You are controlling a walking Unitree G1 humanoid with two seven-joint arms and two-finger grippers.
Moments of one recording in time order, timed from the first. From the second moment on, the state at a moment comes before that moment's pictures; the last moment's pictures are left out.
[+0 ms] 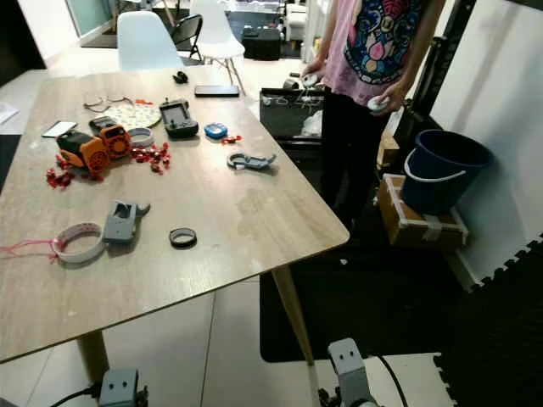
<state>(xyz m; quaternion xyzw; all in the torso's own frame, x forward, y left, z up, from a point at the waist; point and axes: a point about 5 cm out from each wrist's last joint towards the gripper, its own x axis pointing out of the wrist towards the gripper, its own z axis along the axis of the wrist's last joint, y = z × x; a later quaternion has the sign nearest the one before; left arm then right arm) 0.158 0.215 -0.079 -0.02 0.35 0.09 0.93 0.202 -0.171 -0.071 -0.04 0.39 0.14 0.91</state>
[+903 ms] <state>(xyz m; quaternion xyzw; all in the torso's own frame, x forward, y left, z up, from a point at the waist) 0.161 0.215 -0.077 -0.03 0.34 0.09 0.94 0.201 -0.171 -0.071 -0.04 0.39 0.14 0.91</state>
